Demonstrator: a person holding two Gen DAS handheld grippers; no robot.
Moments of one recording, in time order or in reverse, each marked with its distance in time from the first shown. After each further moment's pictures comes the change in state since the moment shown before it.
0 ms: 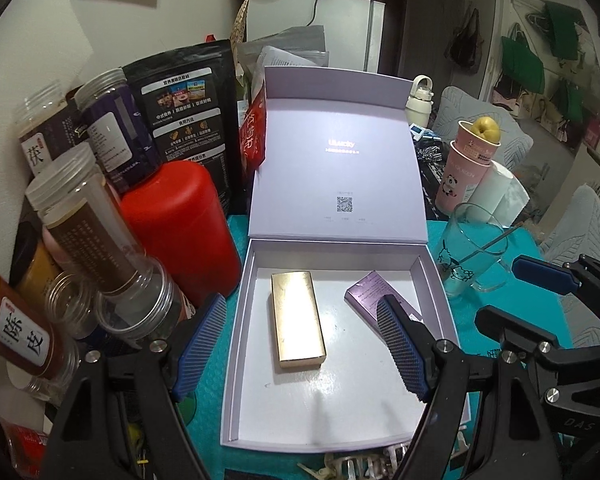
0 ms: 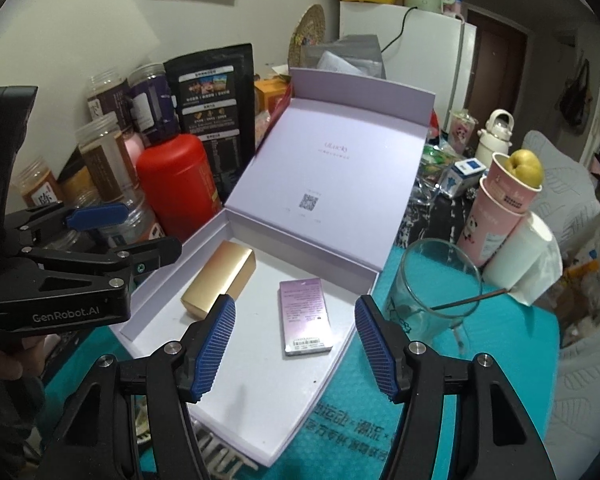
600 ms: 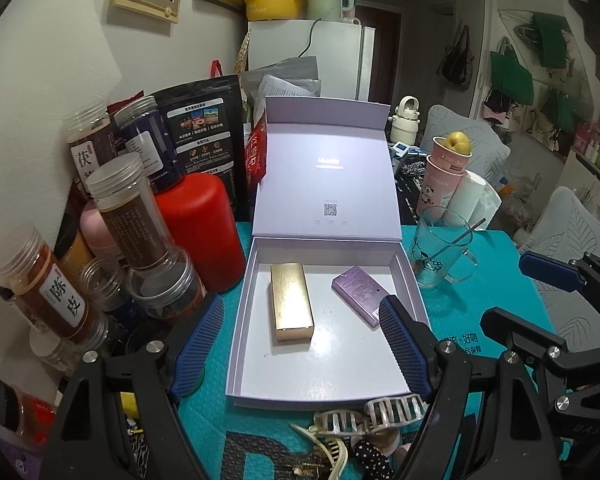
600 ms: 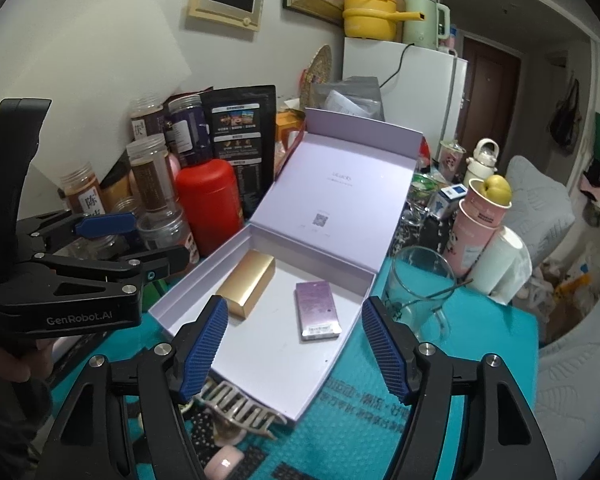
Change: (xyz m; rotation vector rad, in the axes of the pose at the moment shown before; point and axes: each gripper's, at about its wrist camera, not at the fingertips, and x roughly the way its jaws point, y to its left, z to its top) left arm -0.065 -0.007 -0.028 0.004 -0.081 0.001; right arm -0.068 0.029 -0.024 -0.021 -0.096 -0.015
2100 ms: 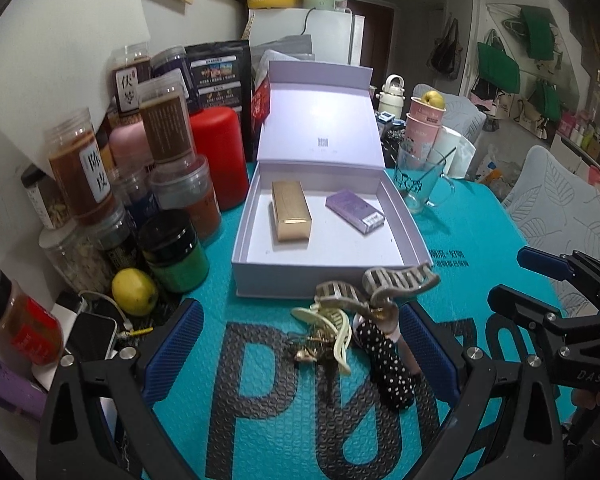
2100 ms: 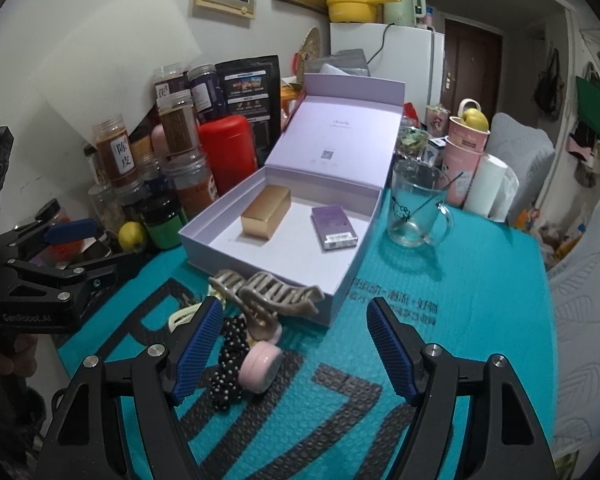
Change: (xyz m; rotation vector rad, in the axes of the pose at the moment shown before) left arm -0.048 0.012 -0.114 -0.001 0.028 -0.038; right arm -0.037 0.028 -0.107 0.088 0.030 0.002
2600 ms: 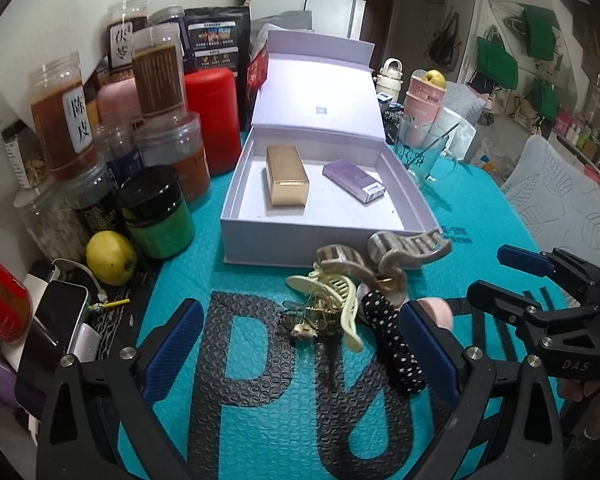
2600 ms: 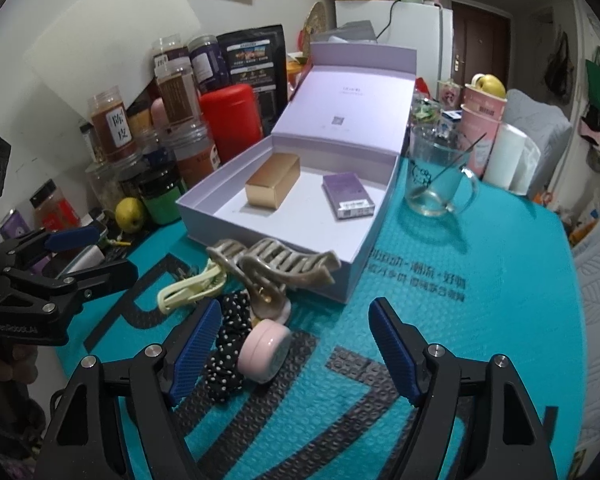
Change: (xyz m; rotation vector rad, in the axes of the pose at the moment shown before) left arm 0.031 0.009 -0.027 -0.019 0.045 -0.042; right arm 0.041 0.000 -0.021 0.014 0.068 0.042
